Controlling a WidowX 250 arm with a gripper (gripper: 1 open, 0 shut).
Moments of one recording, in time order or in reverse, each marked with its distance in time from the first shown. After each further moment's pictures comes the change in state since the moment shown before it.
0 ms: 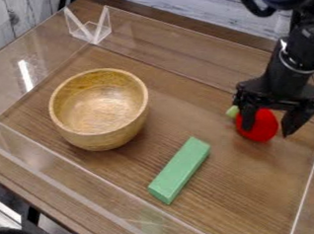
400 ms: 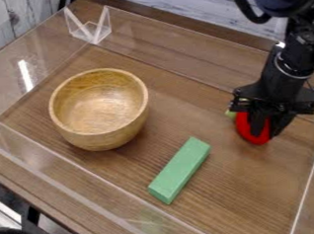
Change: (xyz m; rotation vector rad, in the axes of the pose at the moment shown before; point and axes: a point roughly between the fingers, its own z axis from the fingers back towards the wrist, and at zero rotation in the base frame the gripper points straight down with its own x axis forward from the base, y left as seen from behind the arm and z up) arm 0.008 0.016 -0.002 0.013 0.012 0.088
